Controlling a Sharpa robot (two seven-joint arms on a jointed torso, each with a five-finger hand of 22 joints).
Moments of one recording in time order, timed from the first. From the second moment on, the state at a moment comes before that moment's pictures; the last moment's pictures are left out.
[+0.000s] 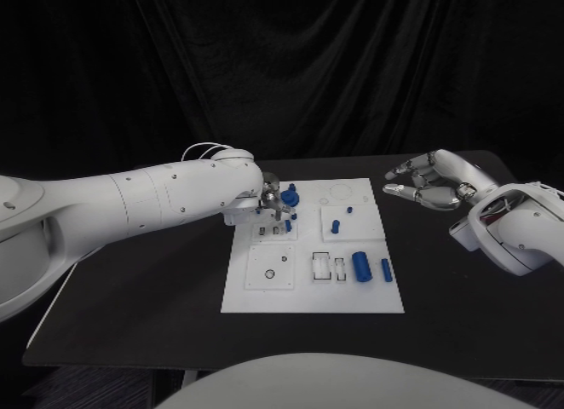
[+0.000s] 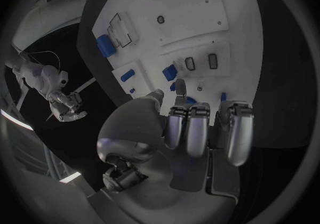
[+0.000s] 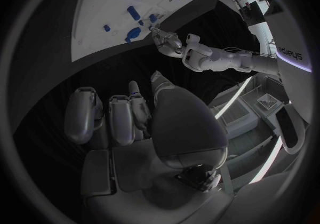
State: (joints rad) left arm 1.28 -0.48 -0.21 1.13 -1.01 0.15 -0.51; left_hand 1.06 0.11 0.09 0.25 0.18 0.84 0.06 0.47 0.93 1.47 -0.01 1.57 1.31 1.46 -0.06 1.58 1.31 0.01 1.46 0.06 1.53 1.31; right arm 1.30 -1.00 -0.25 1.61 -1.07 -0.51 0.10; right_hand 1.36 0.00 0.12 0.28 0.08 0.86 0.14 0.15 0.18 1.29 0.06 1.39 1.24 1.46 -0.02 1.34 1.31 0.05 1.44 0.10 1.26 1.31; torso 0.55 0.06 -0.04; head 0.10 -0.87
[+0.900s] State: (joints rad) left arm 1.25 -0.47 -0.21 1.11 -1.01 0.13 -0.45; left_hand 1.07 0.12 0.10 0.25 0.18 0.85 0.06 0.45 0.93 1.47 -0.01 1.57 1.31 1.46 -0.06 1.58 1.31 0.01 1.46 0.06 1.53 1.31; right arm 1.29 -0.99 -0.25 1.60 -1.06 -0.51 0.12; right_hand 1.36 0.00 0.12 0.28 0.08 0.86 0.14 0.15 0.18 1.28 0.06 1.39 1.24 1.46 -0.02 1.34 1.31 0.05 1.44 0.10 1.27 1.31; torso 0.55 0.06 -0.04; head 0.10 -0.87
